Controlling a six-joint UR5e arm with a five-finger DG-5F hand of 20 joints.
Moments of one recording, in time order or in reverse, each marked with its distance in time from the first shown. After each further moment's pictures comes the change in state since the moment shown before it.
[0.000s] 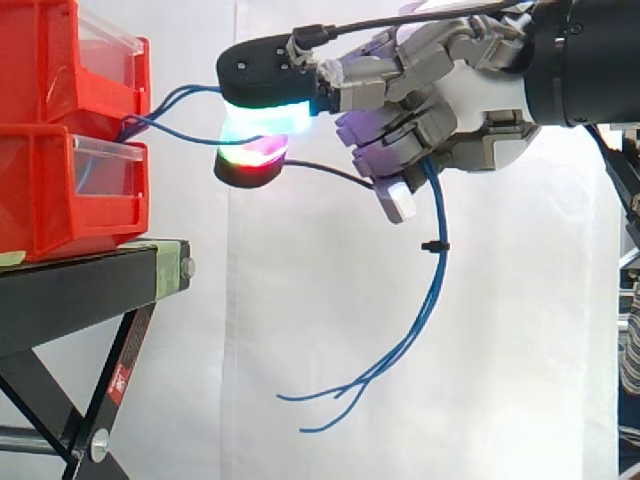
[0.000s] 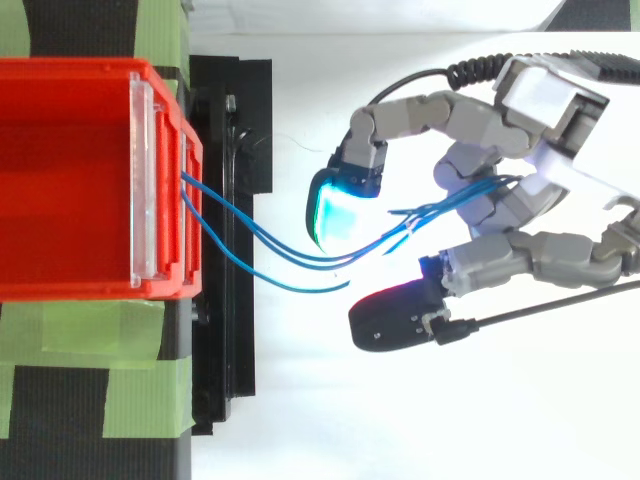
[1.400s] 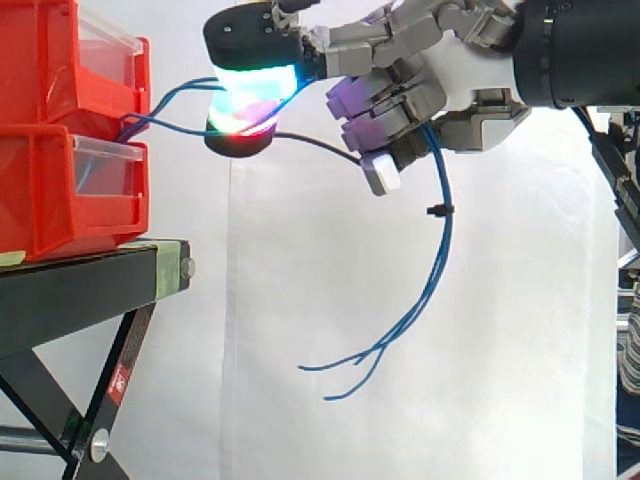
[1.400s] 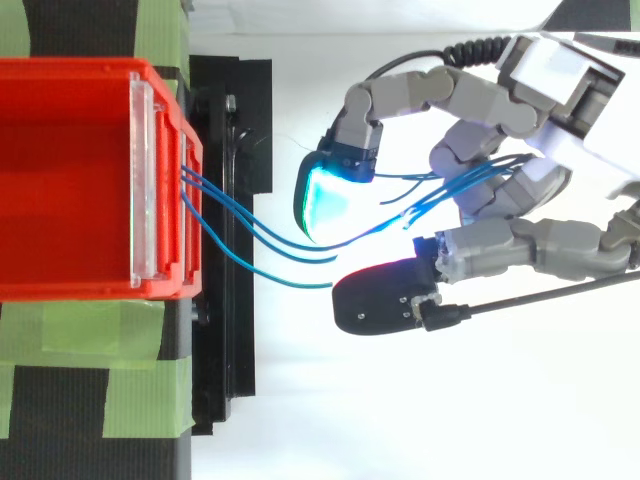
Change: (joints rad) arm 0.000 0.001 0.009 0.045 0.011 0.002
